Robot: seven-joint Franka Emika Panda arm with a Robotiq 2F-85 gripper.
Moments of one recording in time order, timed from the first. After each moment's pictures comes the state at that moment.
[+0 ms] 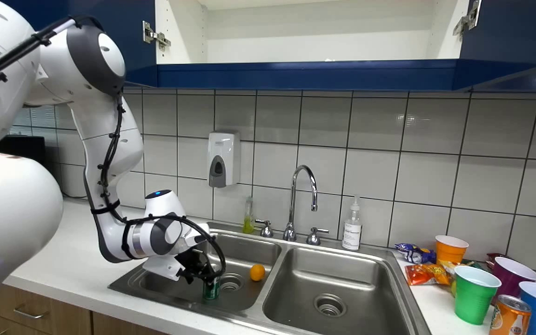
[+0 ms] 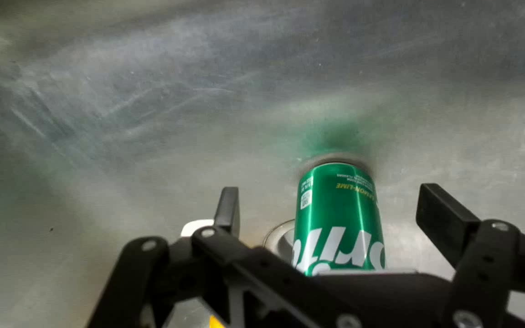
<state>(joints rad) 0.61 0.78 -0.41 -2.30 0.18 3.28 0.33</state>
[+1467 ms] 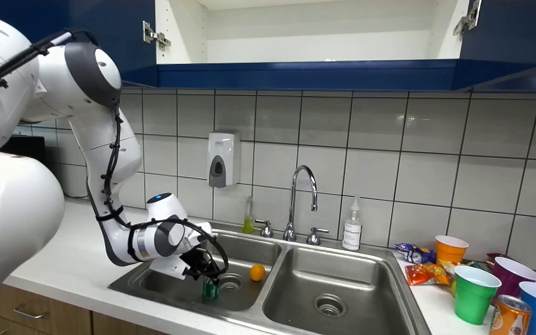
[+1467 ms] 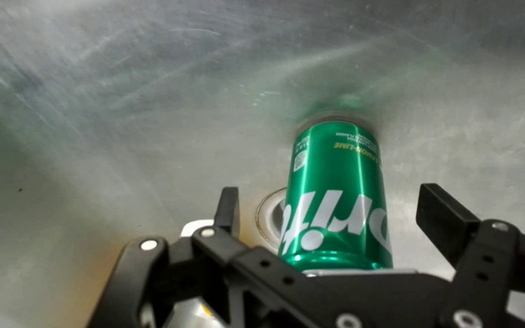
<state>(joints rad) 0.66 0.88 -0.46 -2.20 0.23 3.29 0.32</state>
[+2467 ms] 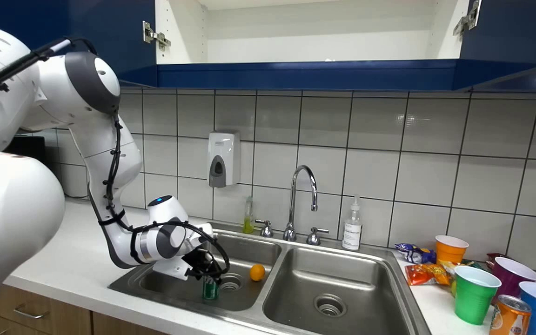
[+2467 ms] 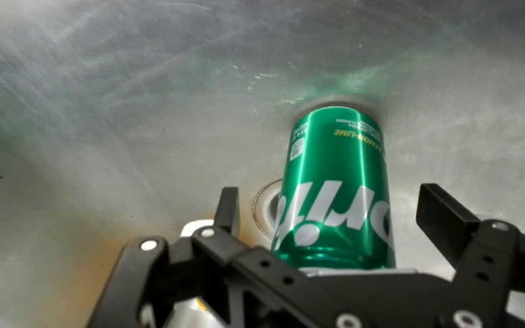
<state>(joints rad) 0.67 0.93 -0.47 -2.15 0.25 3.29 0.32</state>
